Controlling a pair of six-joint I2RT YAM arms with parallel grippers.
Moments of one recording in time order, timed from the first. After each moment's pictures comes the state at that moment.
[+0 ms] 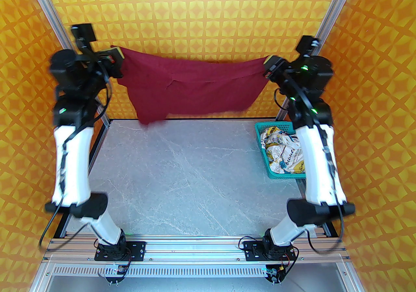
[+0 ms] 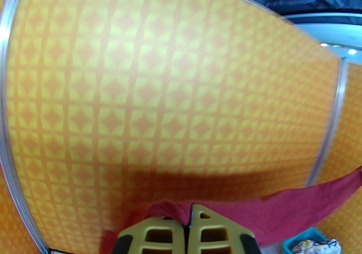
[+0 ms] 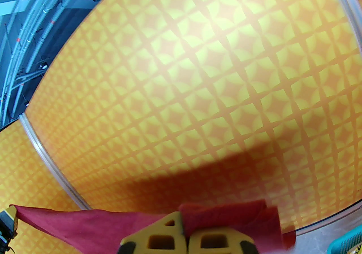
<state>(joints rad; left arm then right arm) -0.07 1.53 2.21 -0.51 0.21 -0.24 0.03 1.53 2.02 -0.37 -0.21 0.56</state>
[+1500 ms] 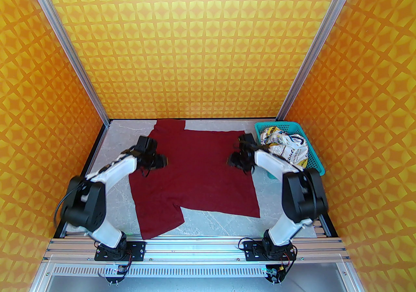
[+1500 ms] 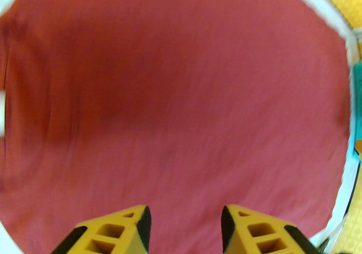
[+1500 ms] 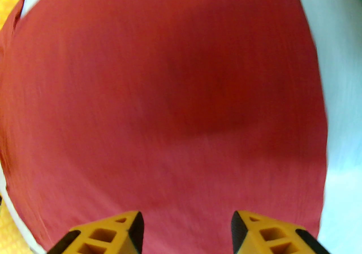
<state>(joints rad) -0.25 1.72 1.18 -0.42 0.22 -0.44 0.18 1.80 1.27 -0.60 -0.06 0.47</state>
